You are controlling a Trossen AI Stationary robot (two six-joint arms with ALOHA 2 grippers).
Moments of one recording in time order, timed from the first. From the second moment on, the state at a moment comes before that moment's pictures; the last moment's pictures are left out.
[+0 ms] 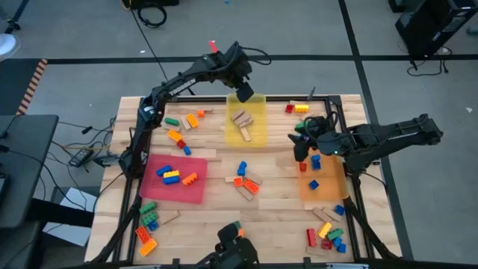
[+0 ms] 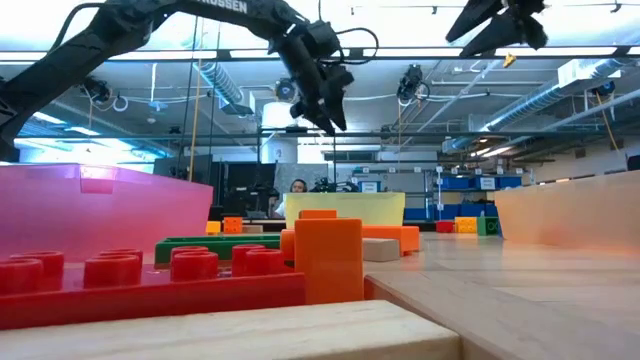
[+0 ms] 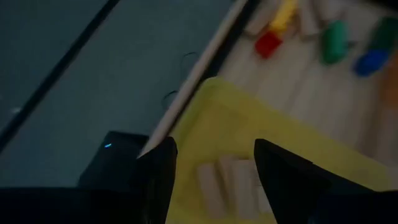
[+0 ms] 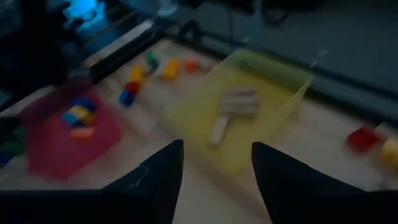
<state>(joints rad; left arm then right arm) 0.59 2.19 2.32 -1.02 0.03 0.08 0.18 0.96 0.98 -0.72 0.71 0.77</state>
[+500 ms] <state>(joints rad) 0.58 2.00 1.97 -0.71 0.03 -0.03 -0.10 1.05 0.98 -0.45 0.73 0.44</state>
